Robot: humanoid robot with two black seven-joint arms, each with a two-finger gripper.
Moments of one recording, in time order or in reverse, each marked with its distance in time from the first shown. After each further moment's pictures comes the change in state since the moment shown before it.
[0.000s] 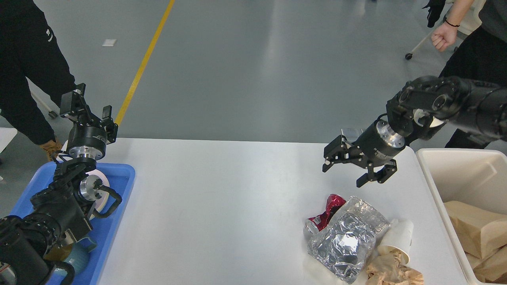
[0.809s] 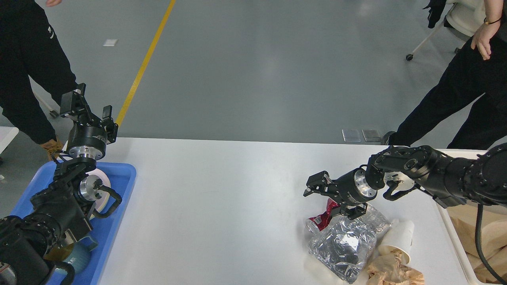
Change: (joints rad) left arm 0.000 0.000 0.000 0.000 0.000 0.000 0.000; right arm -0.249 0.016 0.226 -0.057 0.006 -0.236 0.000
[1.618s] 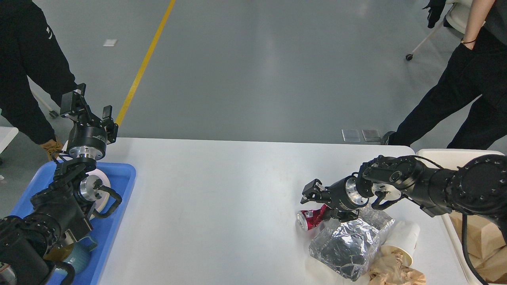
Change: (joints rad) left arm 0.000 0.000 0.000 0.000 0.000 0.000 0.000; right arm -0.063 0.071 -0.008 -0.060 -0.014 -0.085 0.000
